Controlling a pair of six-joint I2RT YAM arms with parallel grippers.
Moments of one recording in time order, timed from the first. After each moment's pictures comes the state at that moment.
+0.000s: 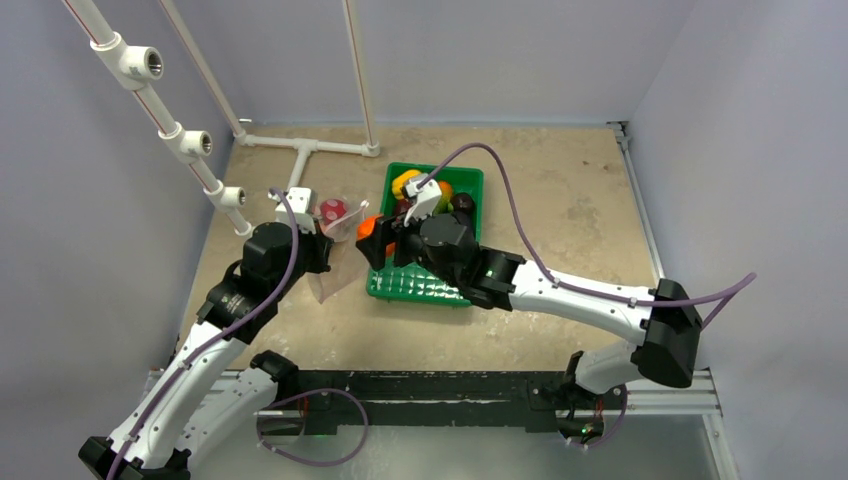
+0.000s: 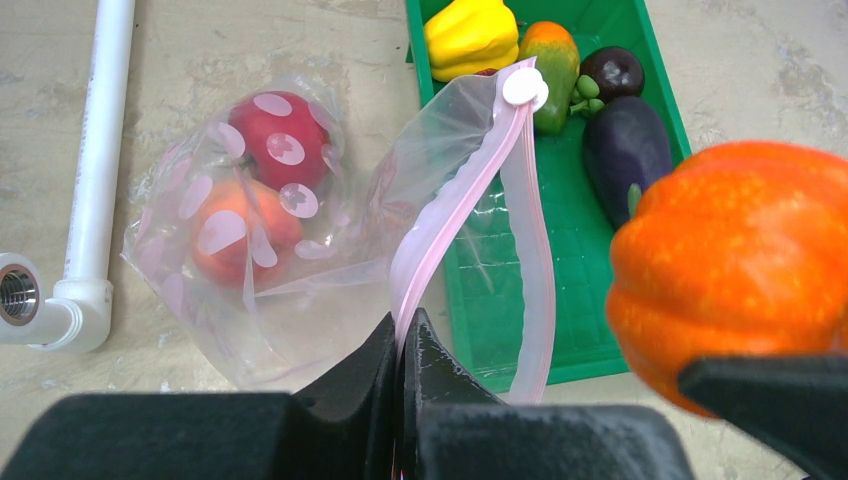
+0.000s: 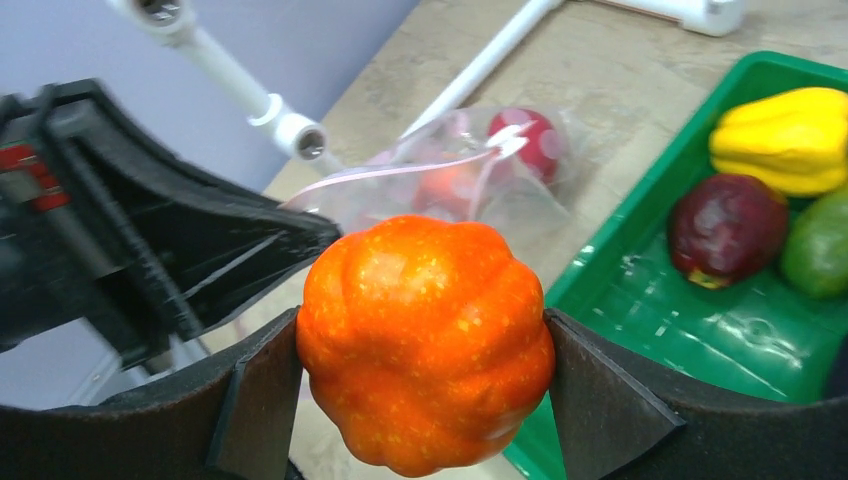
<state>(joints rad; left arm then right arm) -0.48 0.70 0.79 -0.51 -0.17 -0.28 1.10 1.42 1.13 0.06 0.34 0.48</state>
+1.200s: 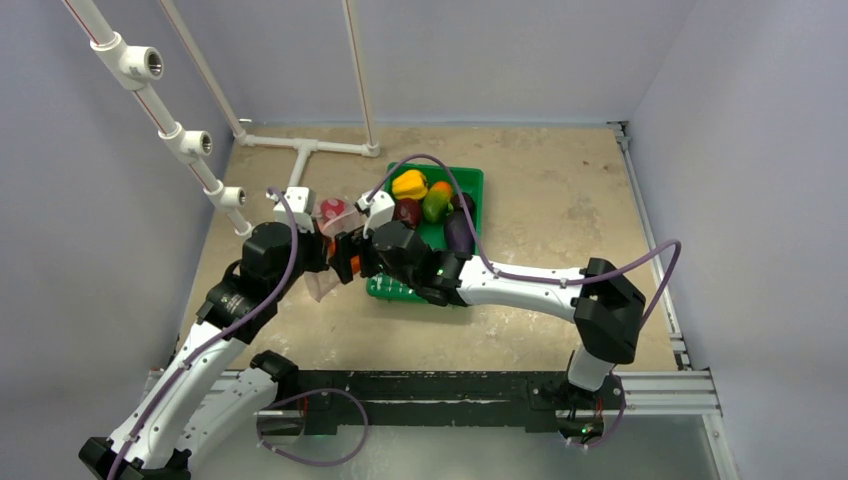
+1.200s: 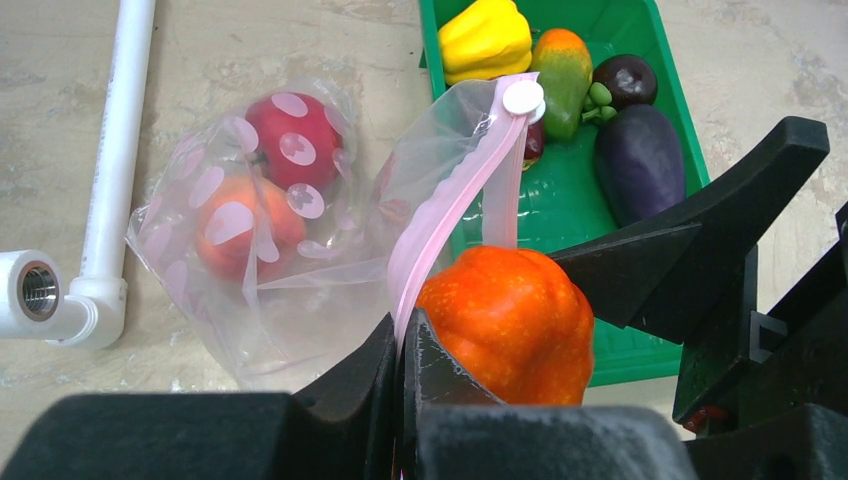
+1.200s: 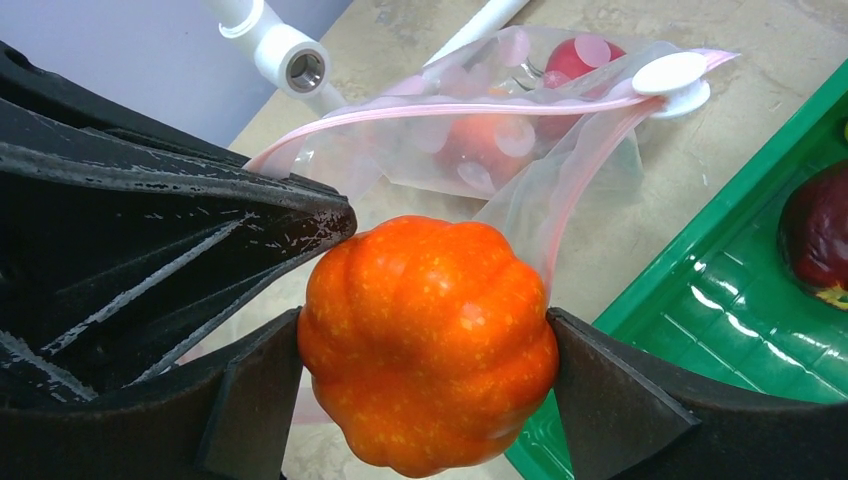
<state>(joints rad) -0.48 0.70 0.79 -0.51 -0.19 -0.28 1.15 1.70 1.26 0.11 0.28 0.46</state>
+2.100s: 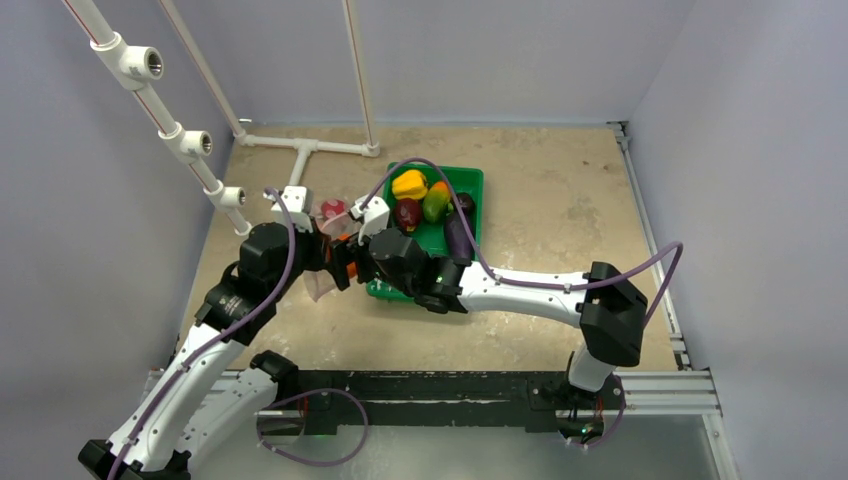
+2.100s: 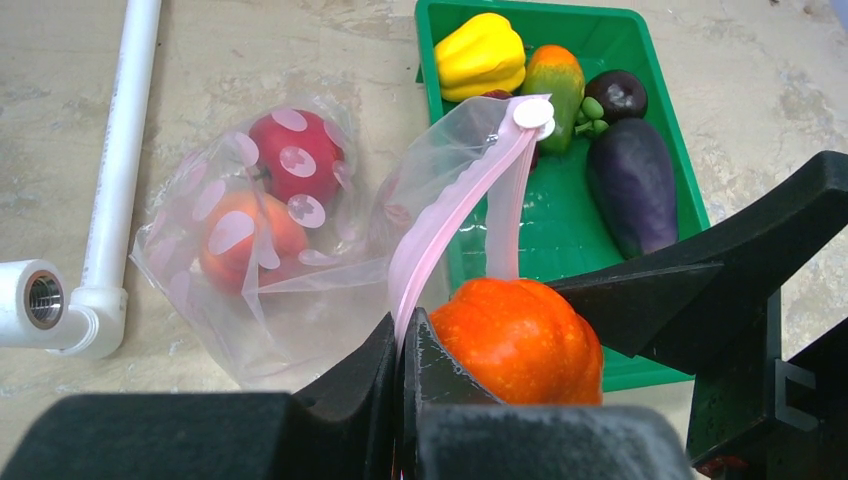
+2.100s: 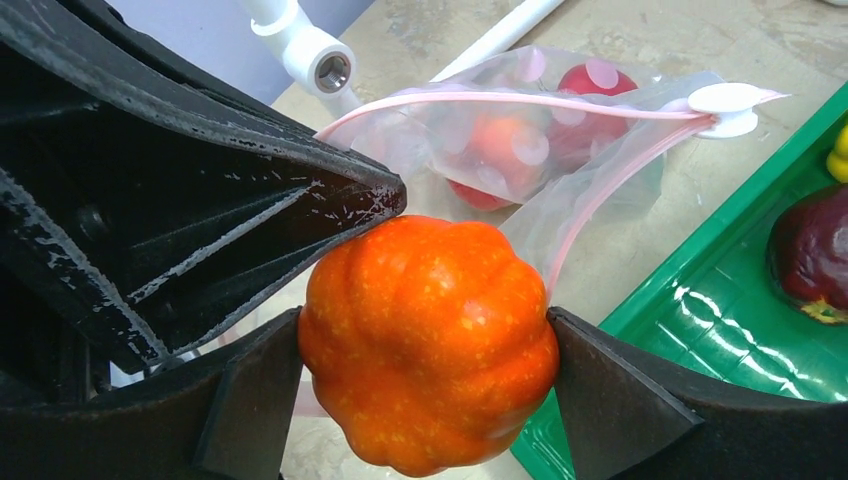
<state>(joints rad) -0.48 0.69 0.79 -0.49 -0.19 -0.28 1.20 1.68 1.26 0.11 0.33 0.40</state>
